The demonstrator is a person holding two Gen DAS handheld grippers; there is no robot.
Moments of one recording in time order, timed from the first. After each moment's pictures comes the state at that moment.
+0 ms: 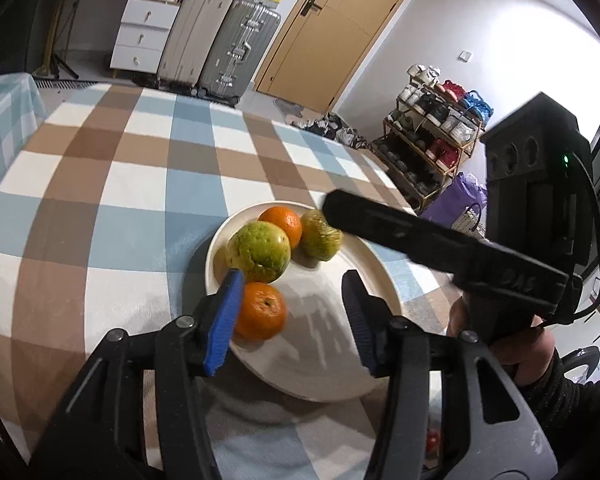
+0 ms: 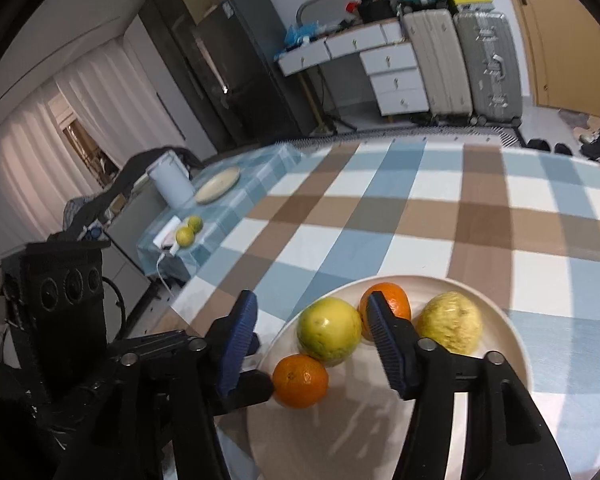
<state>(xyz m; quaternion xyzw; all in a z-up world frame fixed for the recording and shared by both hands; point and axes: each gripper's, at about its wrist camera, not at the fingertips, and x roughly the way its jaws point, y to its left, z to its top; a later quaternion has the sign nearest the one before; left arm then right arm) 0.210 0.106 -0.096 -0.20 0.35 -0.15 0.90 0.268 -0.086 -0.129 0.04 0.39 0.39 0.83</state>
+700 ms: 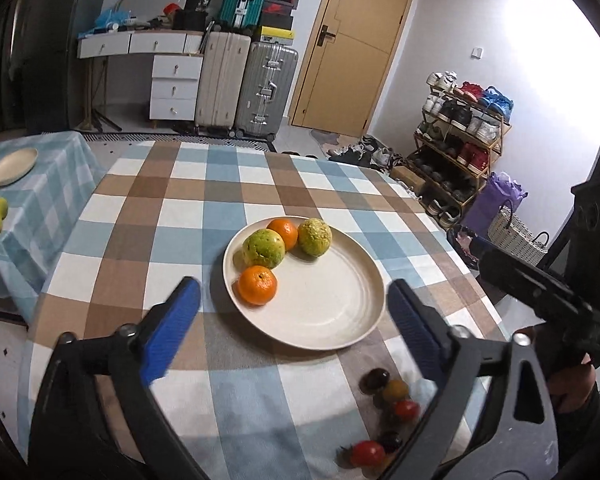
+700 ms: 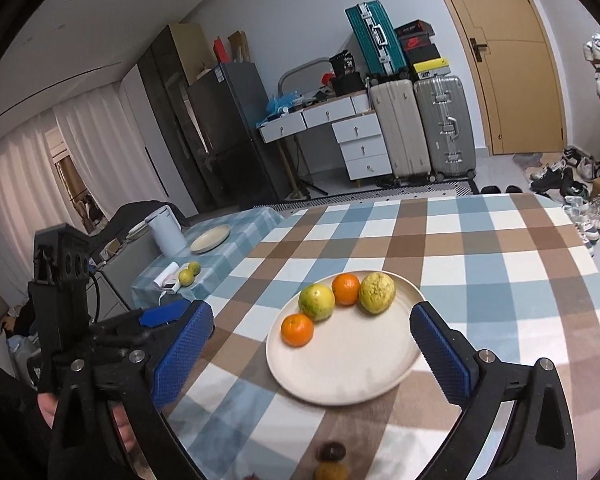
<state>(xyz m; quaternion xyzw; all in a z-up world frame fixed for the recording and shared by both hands) 0.103 0.062 -0.025 -0.12 0.31 -0.06 0.94 0.140 -0.190 -0.074 0.07 0.29 0.33 0.90</state>
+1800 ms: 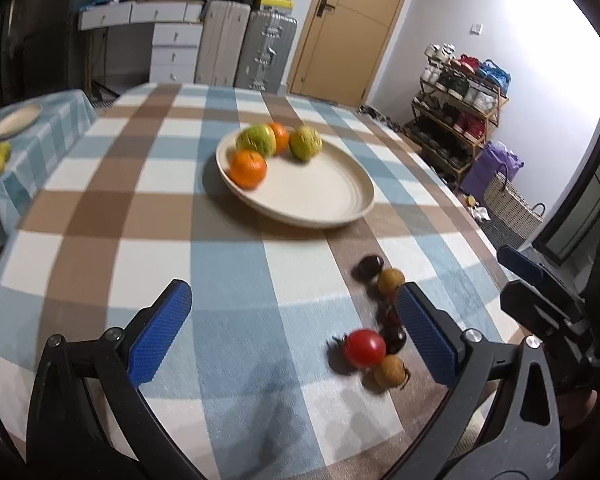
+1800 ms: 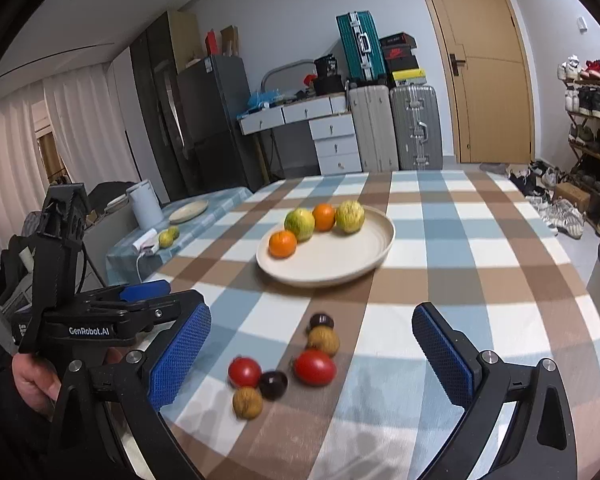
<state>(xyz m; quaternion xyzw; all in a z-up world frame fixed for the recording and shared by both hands) 0.025 0.036 -0.098 -0.13 0.36 -0.07 0.92 0.018 -0.219 -0.130 0.03 0.28 0.28 0.92</state>
